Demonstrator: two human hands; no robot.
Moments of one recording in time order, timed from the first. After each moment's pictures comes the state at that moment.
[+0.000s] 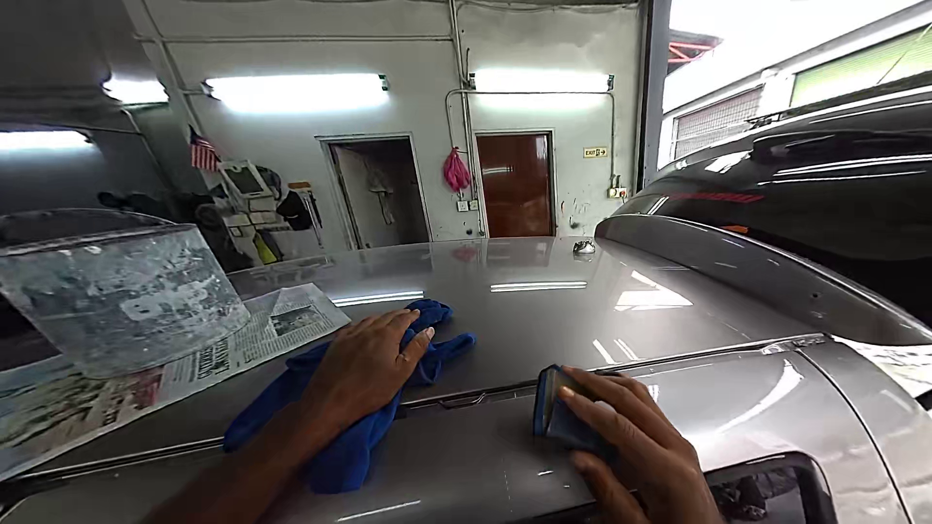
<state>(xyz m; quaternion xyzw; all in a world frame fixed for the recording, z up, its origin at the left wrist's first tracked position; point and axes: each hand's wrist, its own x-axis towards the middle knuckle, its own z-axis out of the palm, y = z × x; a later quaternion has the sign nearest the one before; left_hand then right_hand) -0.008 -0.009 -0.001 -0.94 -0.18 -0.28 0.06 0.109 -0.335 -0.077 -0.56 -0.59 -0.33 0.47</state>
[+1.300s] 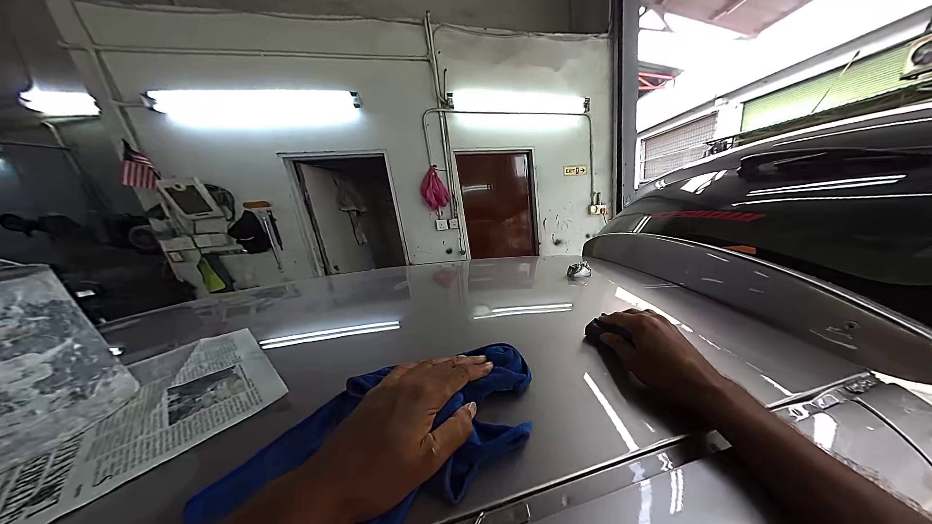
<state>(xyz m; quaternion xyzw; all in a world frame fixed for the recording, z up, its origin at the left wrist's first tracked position) 0.057 -0.013 0.002 -0.97 0.05 -0.25 -0.02 0.288 -0.284 0.001 -0.87 -0.39 -0.20 0.24</state>
